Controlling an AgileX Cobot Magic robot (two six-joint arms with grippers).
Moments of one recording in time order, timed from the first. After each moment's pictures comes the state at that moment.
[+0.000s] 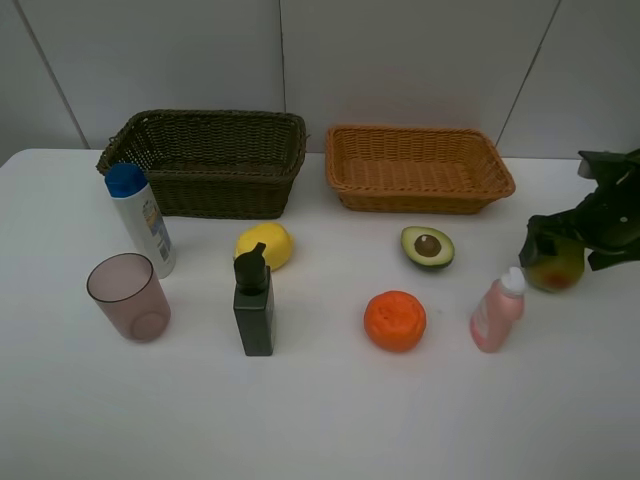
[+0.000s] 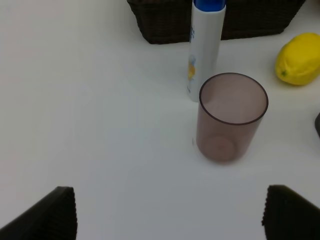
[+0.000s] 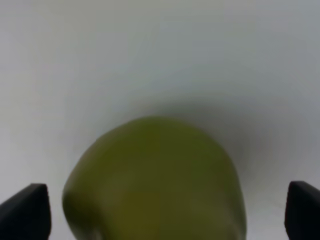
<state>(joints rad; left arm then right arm) -0.09 0.00 -0.41 -0.08 1.08 0.00 -0.15 1.79 -0.91 0.11 0.51 -0.30</state>
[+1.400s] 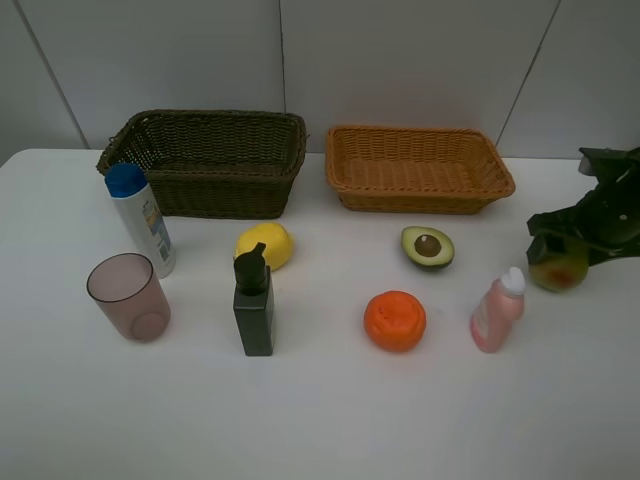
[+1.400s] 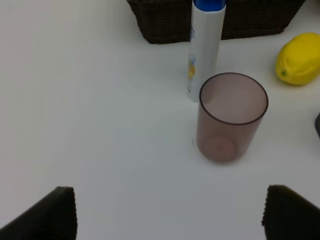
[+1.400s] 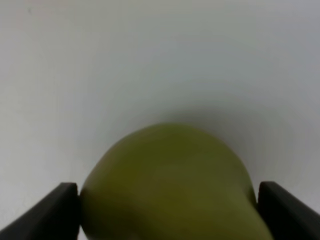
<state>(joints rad) -0.09 0.00 -0.41 -0.08 1.08 0.00 -0.15 1.79 -0.91 0.11 0.49 -0.30</state>
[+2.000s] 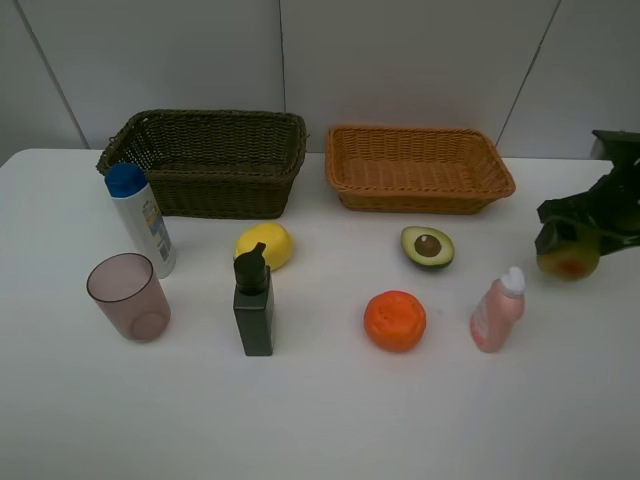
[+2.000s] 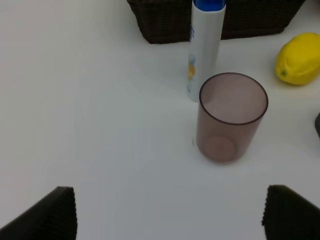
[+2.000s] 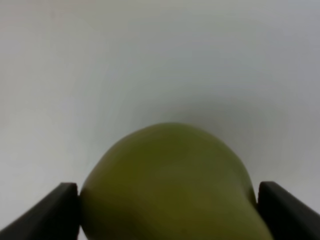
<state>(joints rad) -0.09 0.00 -0.41 -0.08 1.08 0.00 -0.15 1.70 -0.92 0.11 0.58 -0.30</state>
